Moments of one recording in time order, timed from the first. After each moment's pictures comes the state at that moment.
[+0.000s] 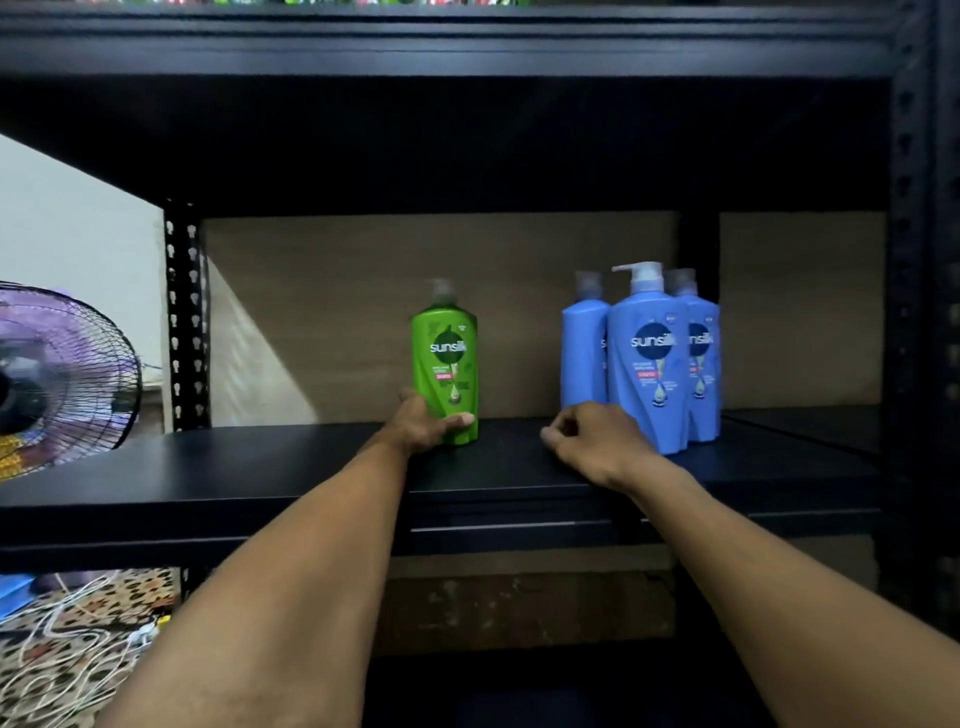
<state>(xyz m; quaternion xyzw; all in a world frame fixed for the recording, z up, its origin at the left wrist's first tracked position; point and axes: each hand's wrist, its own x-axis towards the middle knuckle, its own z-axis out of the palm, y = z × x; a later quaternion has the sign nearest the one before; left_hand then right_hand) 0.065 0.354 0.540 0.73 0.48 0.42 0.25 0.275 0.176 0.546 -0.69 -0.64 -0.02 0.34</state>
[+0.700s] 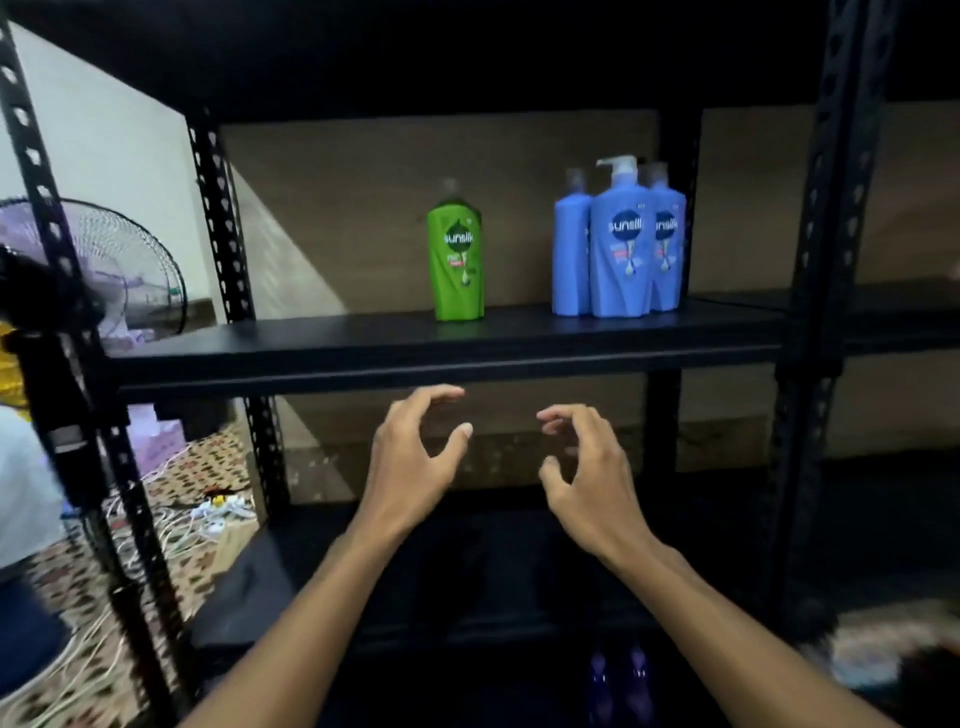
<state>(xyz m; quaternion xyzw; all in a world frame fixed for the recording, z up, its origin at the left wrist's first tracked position) -0.014 0.062 0.410 0.77 0.33 0.54 0.07 0.186 0.003 0.379 -0.53 -0.63 -0.07 0.56</state>
